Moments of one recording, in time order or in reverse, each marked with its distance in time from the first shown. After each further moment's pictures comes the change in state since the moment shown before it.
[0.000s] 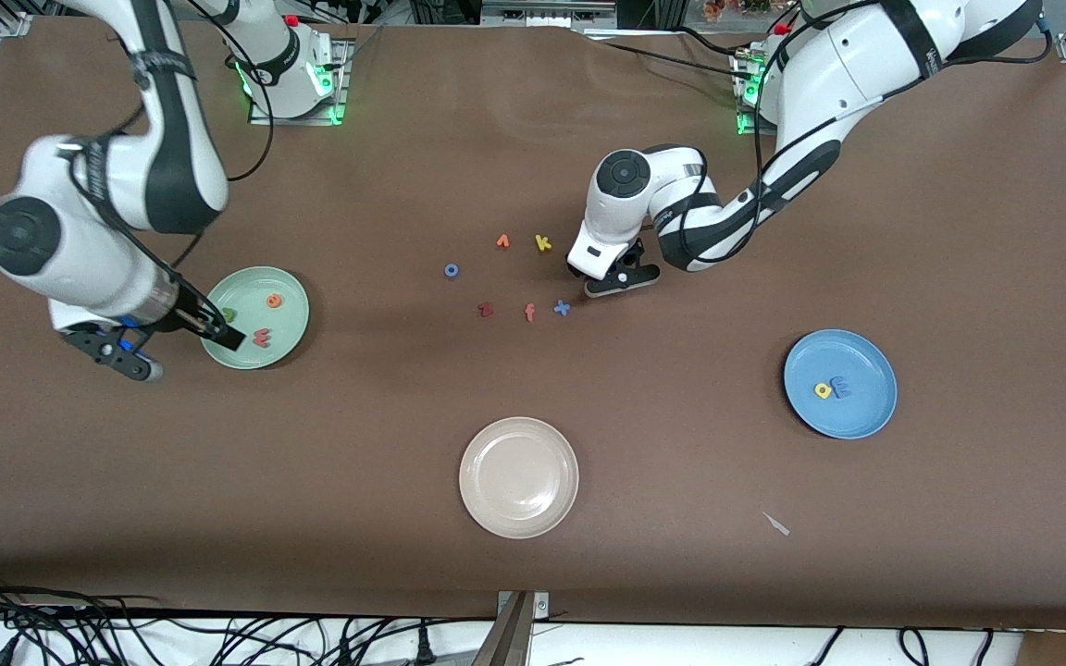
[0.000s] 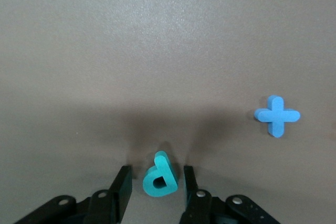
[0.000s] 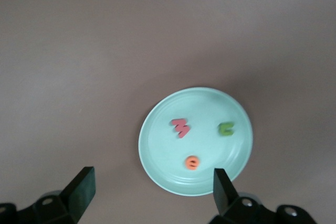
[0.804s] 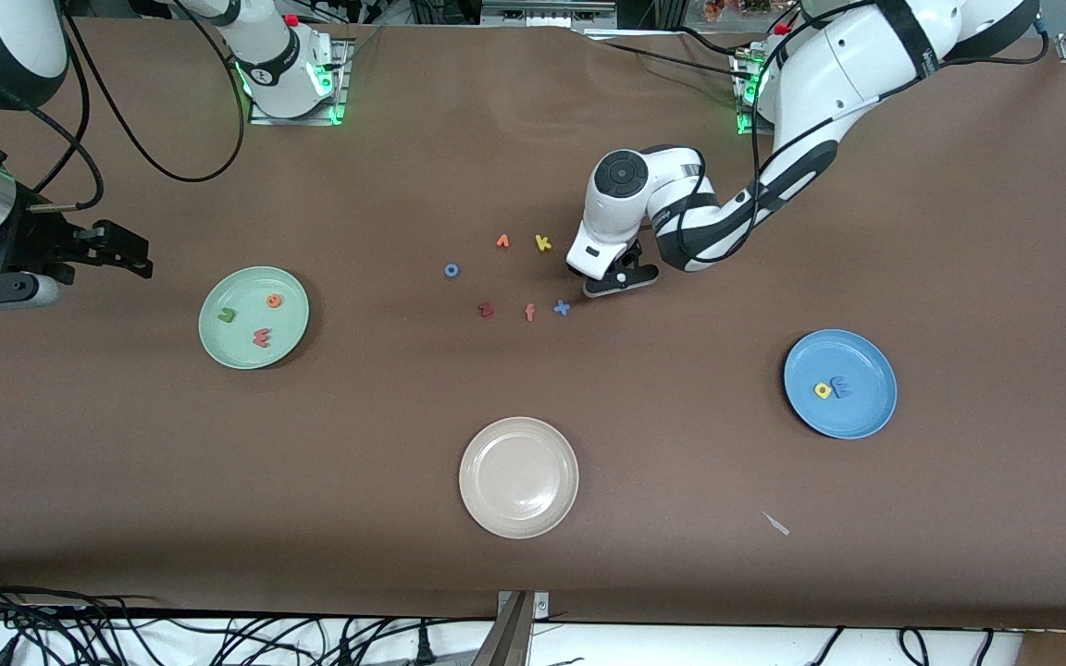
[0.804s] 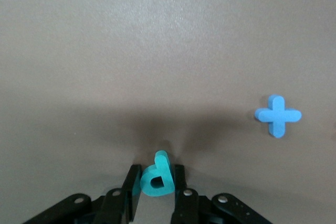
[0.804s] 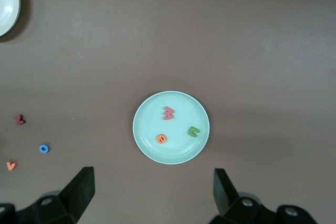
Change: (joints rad) left arm -0.012 0.000 0.013 0.011 0.000 -0.003 -0.001; right arm -0.005 -0.098 -0.054 0.277 -0.002 -0.337 -0.480
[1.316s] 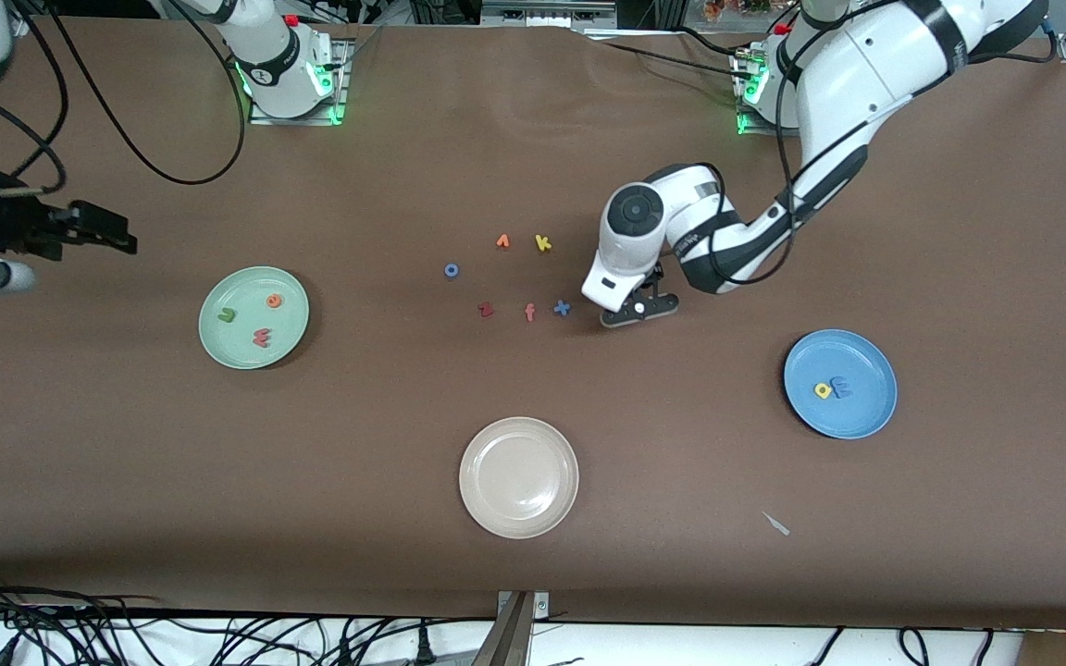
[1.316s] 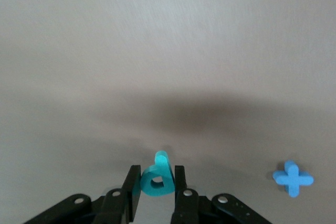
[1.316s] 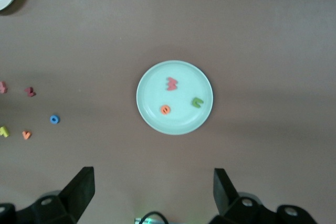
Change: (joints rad) left arm 0.044 -0.005 0.001 0.178 -0.153 -0.243 0.279; right arm -0.449 -0.050 0.416 0.024 -0.012 -0.158 -0.005
